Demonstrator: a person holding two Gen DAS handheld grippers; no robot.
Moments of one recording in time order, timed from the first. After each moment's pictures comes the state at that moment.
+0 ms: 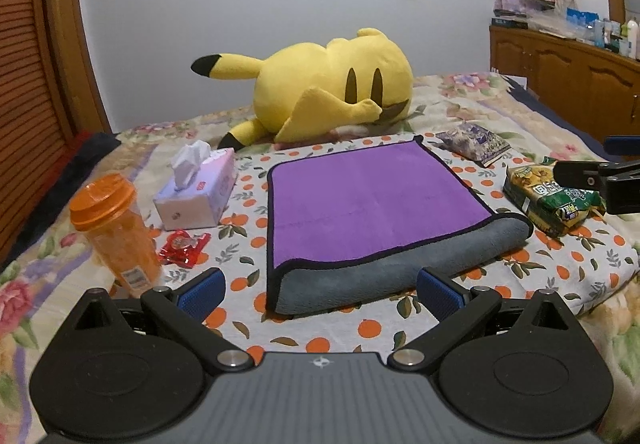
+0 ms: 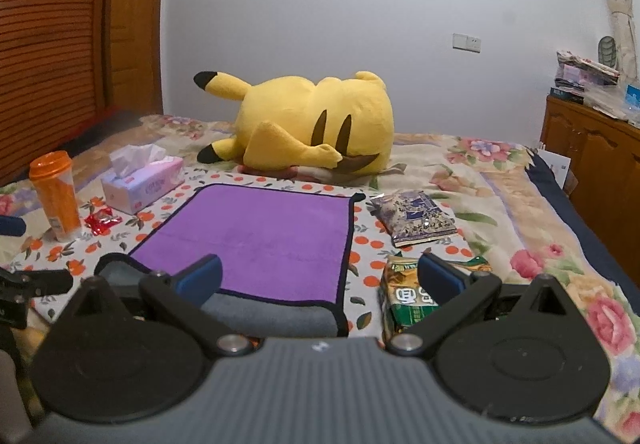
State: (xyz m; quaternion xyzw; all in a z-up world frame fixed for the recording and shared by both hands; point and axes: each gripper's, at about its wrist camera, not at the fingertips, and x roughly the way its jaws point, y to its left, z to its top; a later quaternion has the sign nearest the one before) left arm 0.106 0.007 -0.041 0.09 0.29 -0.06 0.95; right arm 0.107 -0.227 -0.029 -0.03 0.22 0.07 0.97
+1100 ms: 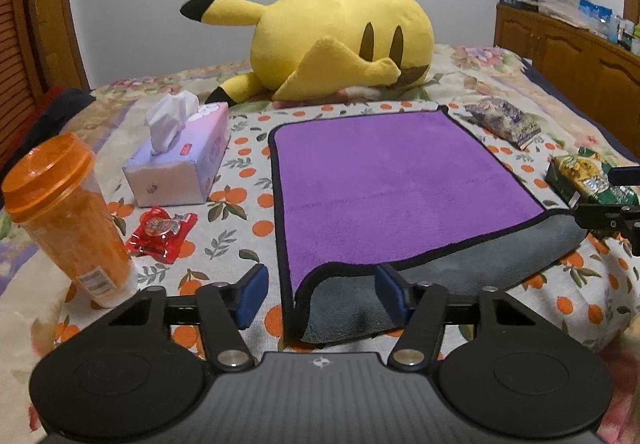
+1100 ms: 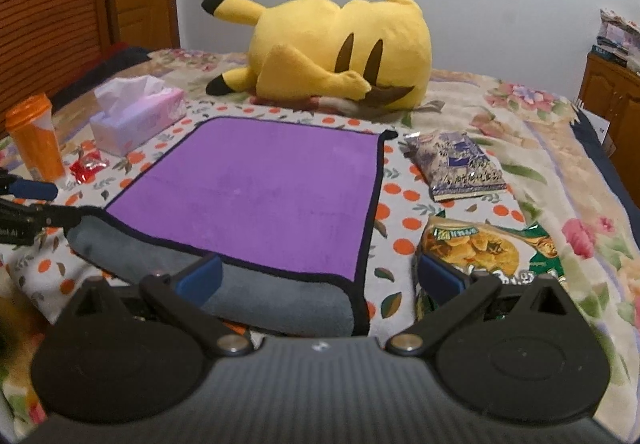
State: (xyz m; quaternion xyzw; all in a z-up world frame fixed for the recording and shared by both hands) left arm 0.194 0.044 -0.081 0.06 0.35 -0.08 0.93; right arm 0.175 -0.222 -0.071 -0.05 0.32 0.11 0.94
